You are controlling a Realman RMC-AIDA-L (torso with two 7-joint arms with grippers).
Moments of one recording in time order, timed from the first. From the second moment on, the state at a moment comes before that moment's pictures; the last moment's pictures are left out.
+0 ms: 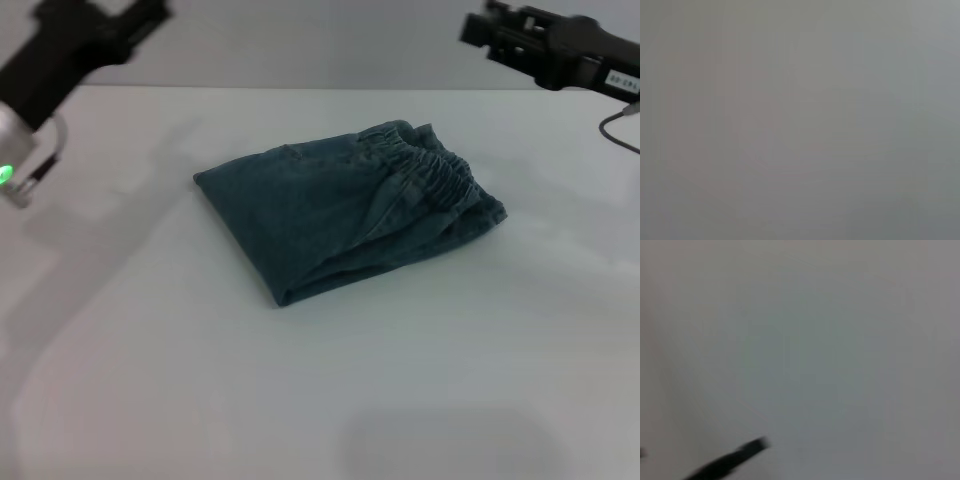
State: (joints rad) left arm -0.43 -2.06 1.20 0.56 0.71 1.16 -0.91; right arm 0.57 1.99 -0.92 -0.66 -1.41 -1.40 1.54
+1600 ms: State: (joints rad) left arm -0.28 -2.06 1.08 0.37 0.54 1.40 -0.75; right arm 0.88 2.08 -1.22 -0.59 -2.13 -1.41 1.87
